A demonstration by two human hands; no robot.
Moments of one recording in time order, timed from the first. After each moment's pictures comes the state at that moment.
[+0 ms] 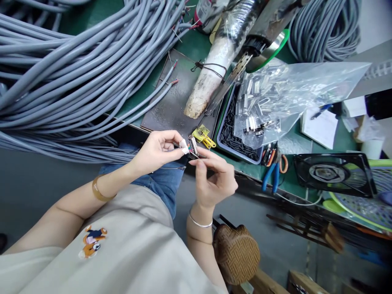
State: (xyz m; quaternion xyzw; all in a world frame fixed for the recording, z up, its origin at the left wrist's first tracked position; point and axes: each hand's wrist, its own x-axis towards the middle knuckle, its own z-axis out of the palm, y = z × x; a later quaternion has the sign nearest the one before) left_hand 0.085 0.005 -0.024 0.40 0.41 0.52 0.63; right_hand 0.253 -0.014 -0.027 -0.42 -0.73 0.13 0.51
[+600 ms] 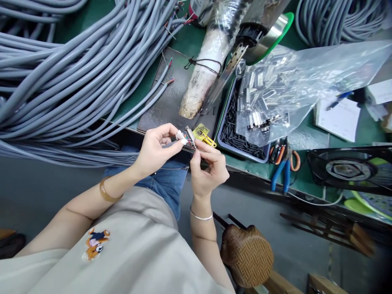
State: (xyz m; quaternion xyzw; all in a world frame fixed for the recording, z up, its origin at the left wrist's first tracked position) left_hand 0.098 0.016 -0.033 0.42 0.49 0.57 0.51; right_hand 0.250 0.008 -0.062 -0.43 -0.69 0.12 0.57
